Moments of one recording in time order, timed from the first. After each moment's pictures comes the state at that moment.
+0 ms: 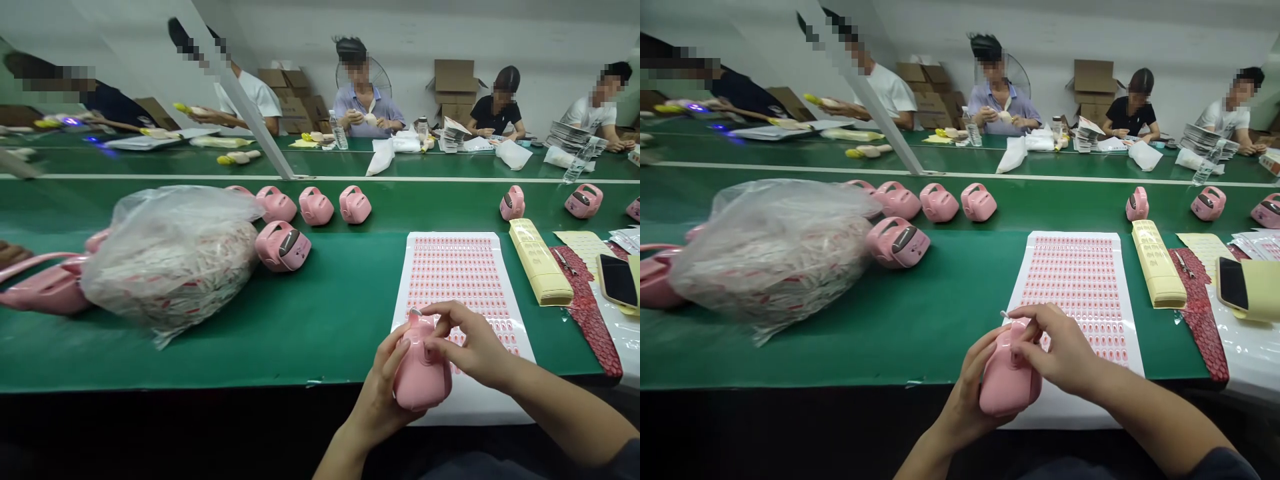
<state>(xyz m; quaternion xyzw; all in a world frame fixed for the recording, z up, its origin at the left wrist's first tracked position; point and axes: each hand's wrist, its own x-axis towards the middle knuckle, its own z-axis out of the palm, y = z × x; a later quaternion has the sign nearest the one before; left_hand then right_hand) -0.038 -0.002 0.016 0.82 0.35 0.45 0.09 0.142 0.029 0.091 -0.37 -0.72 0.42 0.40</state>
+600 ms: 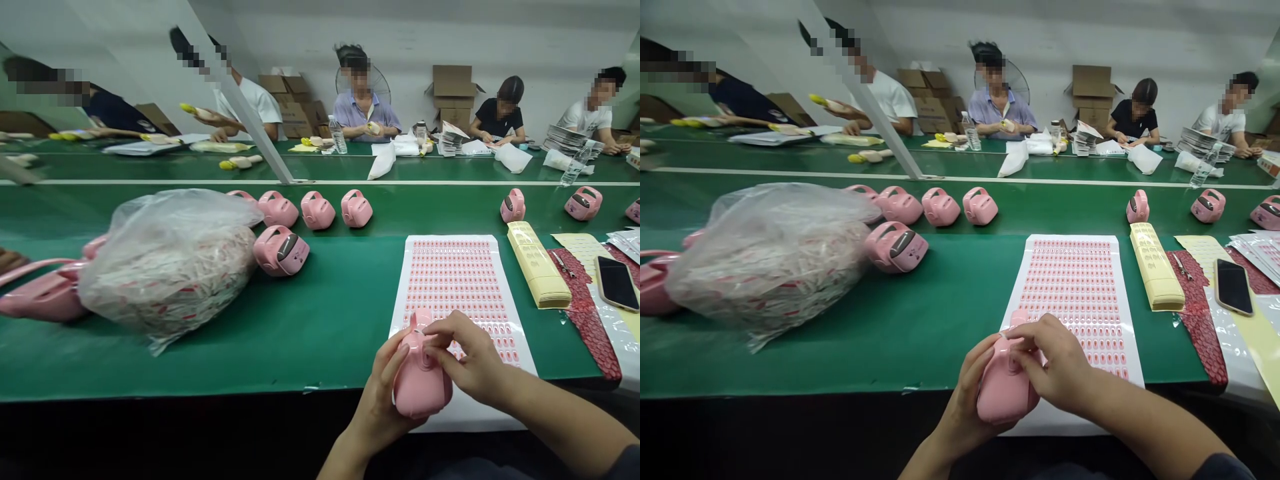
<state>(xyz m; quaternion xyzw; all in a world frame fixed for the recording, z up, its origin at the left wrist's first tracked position) -0.034 -0.002 0.020 0.81 0.36 0.46 0.05 0.135 0.020 0.077 -0.33 -0.76 0.25 0.50</state>
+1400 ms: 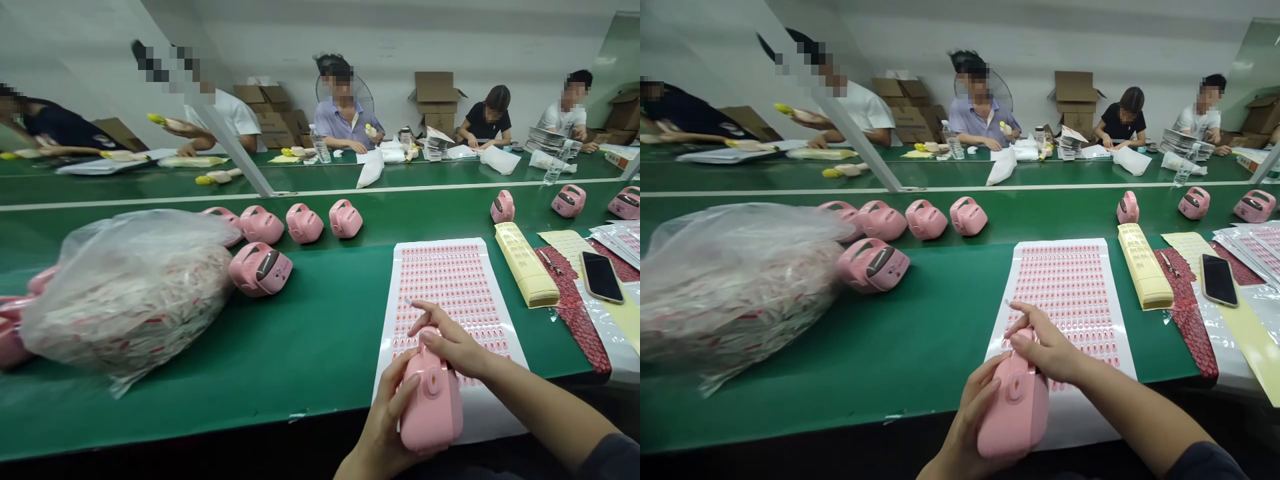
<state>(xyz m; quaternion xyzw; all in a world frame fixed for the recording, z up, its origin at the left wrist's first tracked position) -0.026 -0.006 0.008 0.81 0.30 0.49 0.12 0.146 0.053 0.056 -0.31 -0.69 0.52 0.41</state>
